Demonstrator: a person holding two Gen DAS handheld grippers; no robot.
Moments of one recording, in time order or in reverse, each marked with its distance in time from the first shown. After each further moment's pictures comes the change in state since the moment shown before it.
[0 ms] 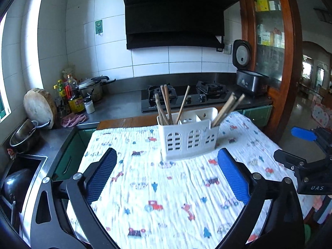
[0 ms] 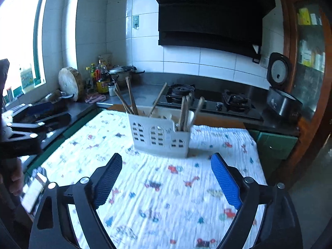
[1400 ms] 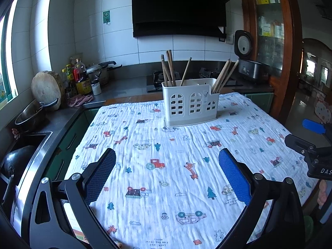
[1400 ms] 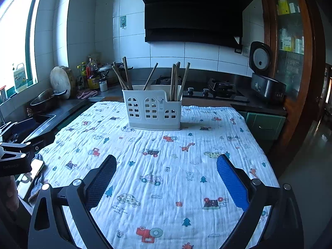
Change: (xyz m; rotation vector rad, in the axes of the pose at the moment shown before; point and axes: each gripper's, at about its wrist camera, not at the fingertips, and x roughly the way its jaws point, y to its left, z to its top) left arm -0.028 -0.001 -0.086 -0.016 0.038 0.034; right arm -0.030 0.016 -0.077 0.080 -0.002 -0.059
